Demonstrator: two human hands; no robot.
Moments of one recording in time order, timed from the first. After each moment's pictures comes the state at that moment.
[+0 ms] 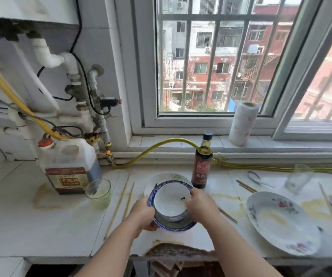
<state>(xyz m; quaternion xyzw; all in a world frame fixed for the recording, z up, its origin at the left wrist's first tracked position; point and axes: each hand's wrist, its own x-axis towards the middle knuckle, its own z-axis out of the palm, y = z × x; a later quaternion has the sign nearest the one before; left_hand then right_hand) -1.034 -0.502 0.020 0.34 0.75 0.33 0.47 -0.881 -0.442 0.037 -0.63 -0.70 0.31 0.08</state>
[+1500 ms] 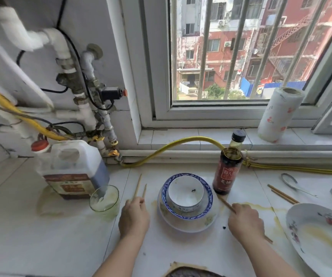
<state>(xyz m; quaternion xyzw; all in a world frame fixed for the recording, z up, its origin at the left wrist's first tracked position) -1.106 -0.451 -0.048 0.36 0.89 0.23 0.16 -0.849 -0.365 -0.054 -0.73 -0.66 0.17 -0.01</state>
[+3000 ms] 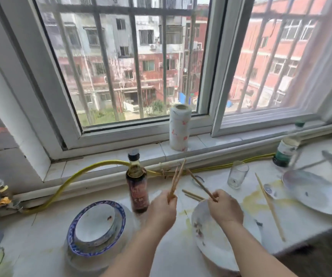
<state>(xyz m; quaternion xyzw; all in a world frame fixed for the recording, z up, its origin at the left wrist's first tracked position) -0.850 -0.352 0.016 0.58 0.68 0.31 0.33 -0.674 -0.338 0.004 -0.79 -0.55 0.20 0.20</state>
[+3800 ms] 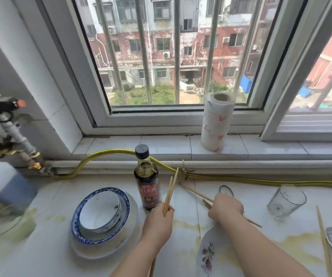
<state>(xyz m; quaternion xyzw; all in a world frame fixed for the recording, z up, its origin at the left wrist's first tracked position) -0.843 -0.320 -0.031 0.35 0.77 0.33 0.41 -0.691 -0.207 -0.041 -0.66 -0.71 0.15 -0.17</state>
